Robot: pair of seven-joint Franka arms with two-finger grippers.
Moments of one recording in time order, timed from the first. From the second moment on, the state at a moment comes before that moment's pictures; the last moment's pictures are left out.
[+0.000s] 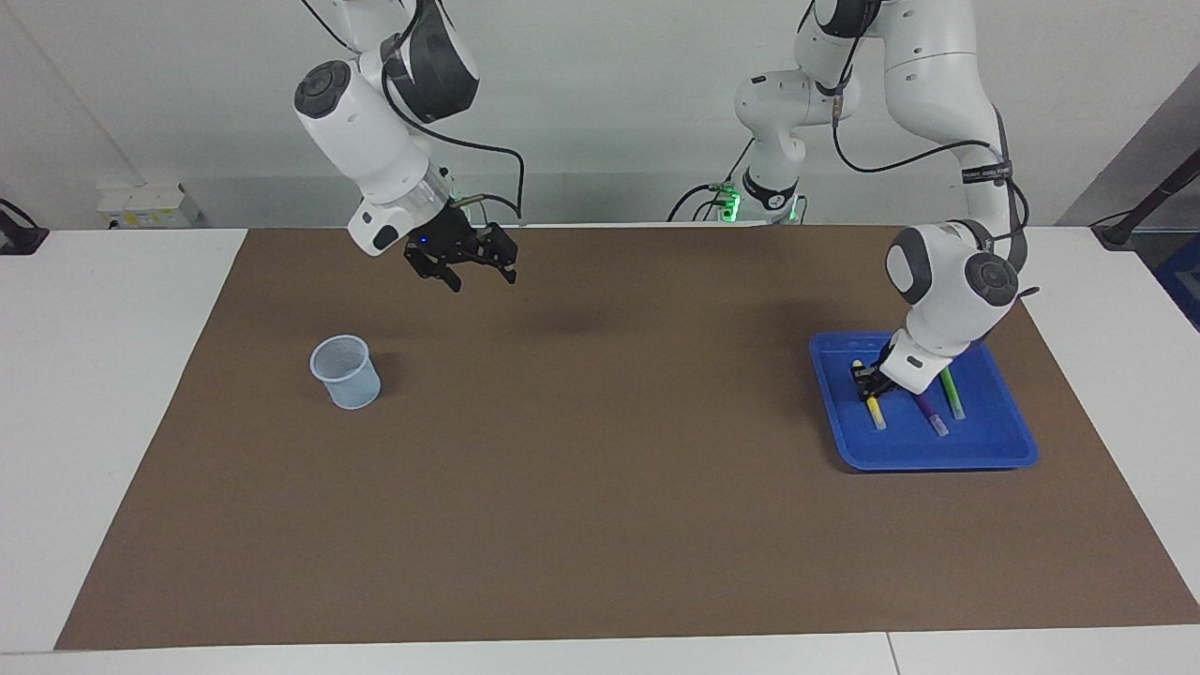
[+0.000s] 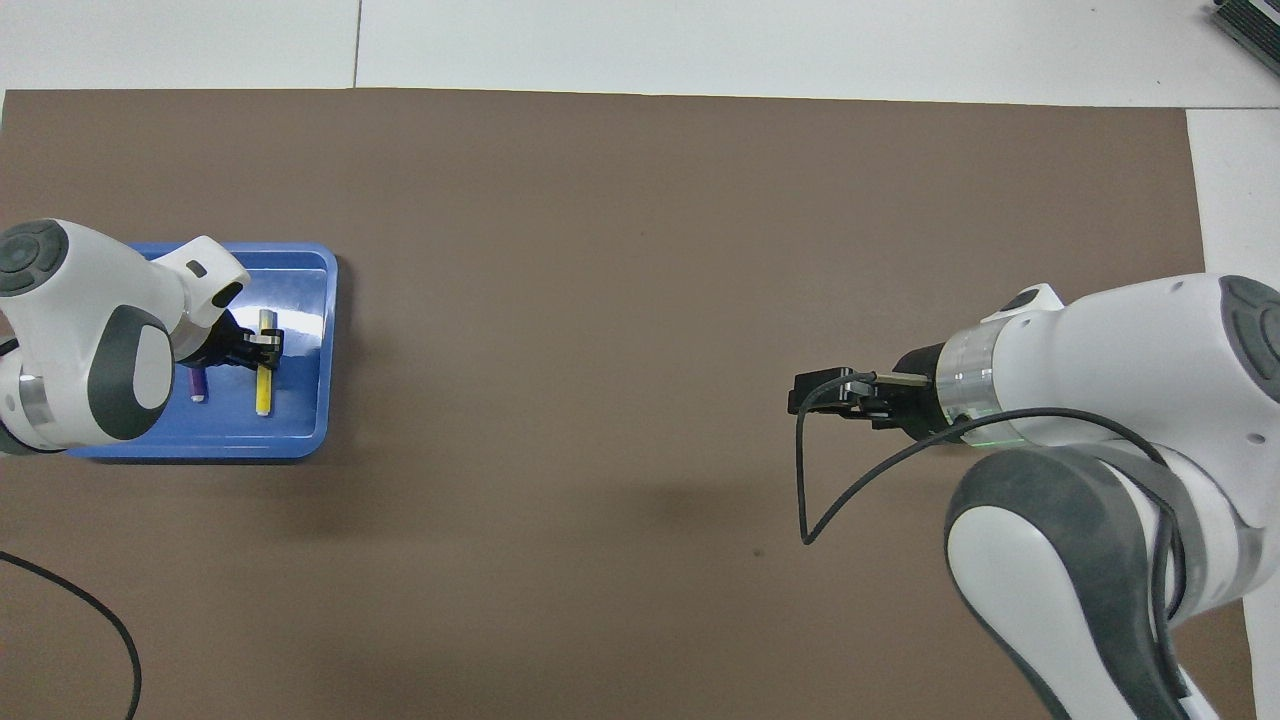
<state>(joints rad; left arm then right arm) 0.06 0.29 -0.04 -2.02 -0.01 2.24 0.05 0.14 -0.12 0.12 -2.06 0.40 1.99 0.25</state>
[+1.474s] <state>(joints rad) 0.05 0.13 -0.05 -1.83 -0.28 1.97 -0.66 0.17 -0.12 0.12 -2.06 0.41 2.01 0.30</state>
